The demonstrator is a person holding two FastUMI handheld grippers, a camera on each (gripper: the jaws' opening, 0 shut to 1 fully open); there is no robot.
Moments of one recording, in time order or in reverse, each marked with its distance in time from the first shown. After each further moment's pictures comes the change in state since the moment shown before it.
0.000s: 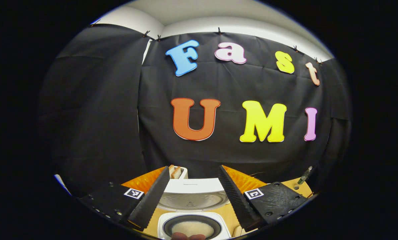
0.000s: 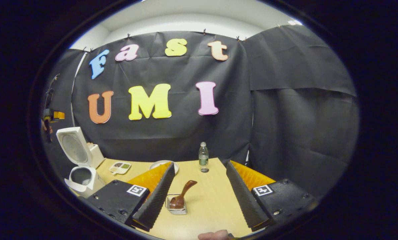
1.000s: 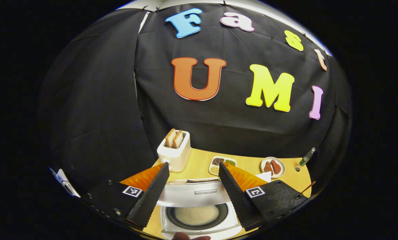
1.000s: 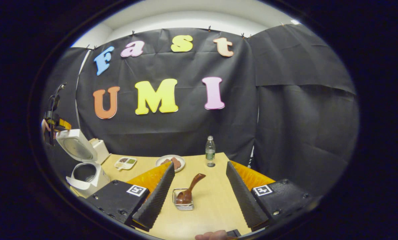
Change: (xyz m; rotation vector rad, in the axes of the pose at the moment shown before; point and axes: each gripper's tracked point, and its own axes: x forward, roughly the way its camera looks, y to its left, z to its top) left arm -0.031 0.005 -0.093 0.000 0.334 -0.016; right arm -0.001 0.042 -0.027 0.002 0.058 0.097
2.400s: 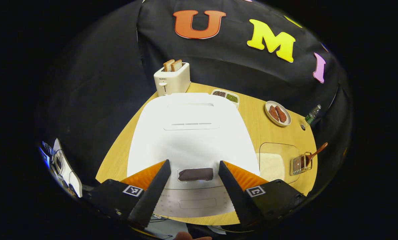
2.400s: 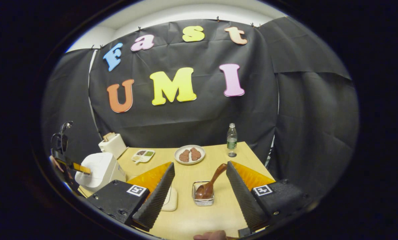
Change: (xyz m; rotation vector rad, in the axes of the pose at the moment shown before) left arm -0.028 -0.017 -0.207 -0.017 0.389 0.013; right arm 0.025 0.034 -0.031 0.035 0.090 0.148
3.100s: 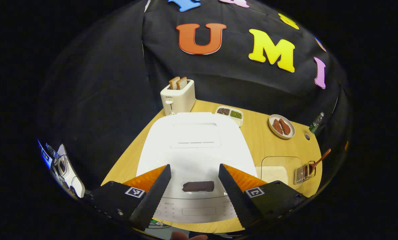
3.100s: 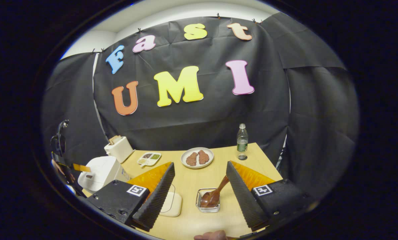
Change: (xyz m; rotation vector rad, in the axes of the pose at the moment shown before) left arm -0.020 0.007 0.047 -0.029 -0.193 0.052; right arm 0.040 -0.002 0.013 0.010 -0.011 0.095
